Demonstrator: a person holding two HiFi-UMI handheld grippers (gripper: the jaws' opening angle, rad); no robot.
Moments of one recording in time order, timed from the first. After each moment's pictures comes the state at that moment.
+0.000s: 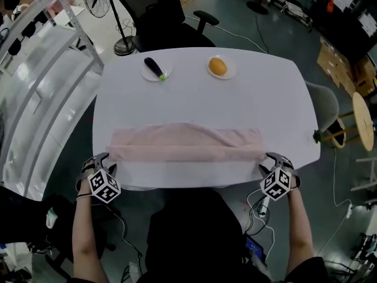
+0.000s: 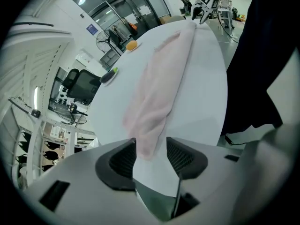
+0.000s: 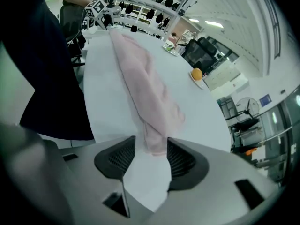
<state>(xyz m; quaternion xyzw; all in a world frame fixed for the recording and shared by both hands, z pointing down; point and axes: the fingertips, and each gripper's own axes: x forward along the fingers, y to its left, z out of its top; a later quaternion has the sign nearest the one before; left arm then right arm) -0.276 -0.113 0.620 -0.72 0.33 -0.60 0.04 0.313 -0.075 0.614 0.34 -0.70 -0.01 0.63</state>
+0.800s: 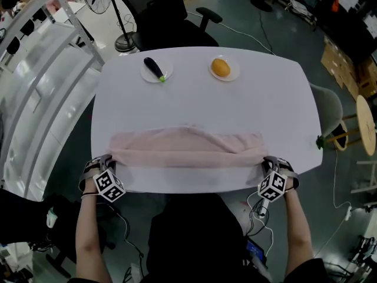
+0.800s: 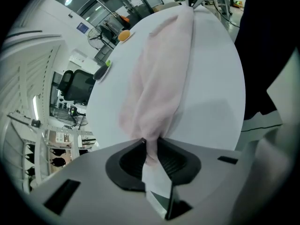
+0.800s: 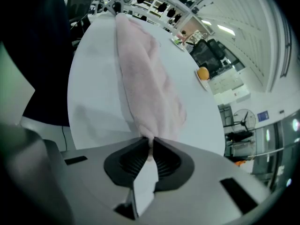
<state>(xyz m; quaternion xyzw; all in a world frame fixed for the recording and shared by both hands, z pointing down) -0.280 -0.133 0.648 -0.69 0.31 -0.65 0.07 0.326 -0.099 0.640 0.31 -0.67 -0.07 0.67</state>
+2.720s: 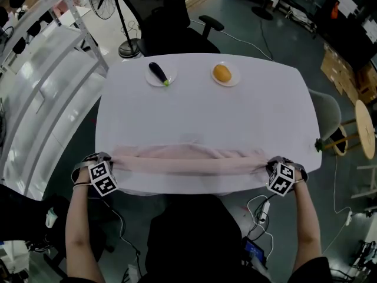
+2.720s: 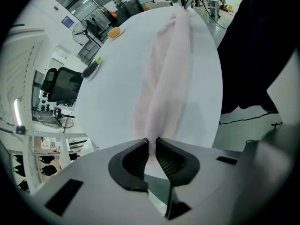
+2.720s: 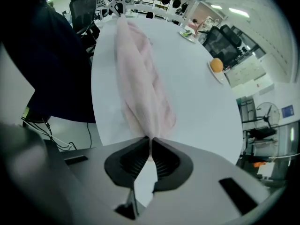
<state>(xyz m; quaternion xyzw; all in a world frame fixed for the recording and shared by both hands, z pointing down) -0.293 -0.124 0.626 -0.70 0.22 -0.68 0.03 0.328 -0.083 0.618 0.21 -0.68 0.03 0.70</state>
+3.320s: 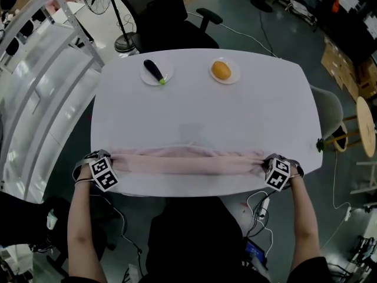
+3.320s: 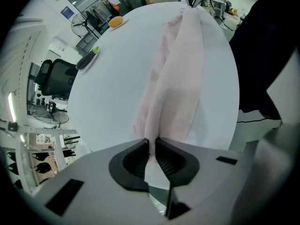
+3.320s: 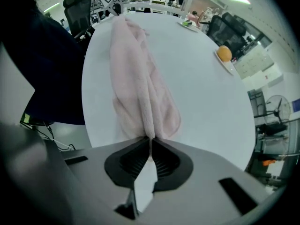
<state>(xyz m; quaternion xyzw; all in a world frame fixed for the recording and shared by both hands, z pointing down) -0.289 -0.152 0.652 -0.69 0.22 -0.69 -0.01 0.324 -0.098 0.645 0.19 -0.68 0.08 0.71</state>
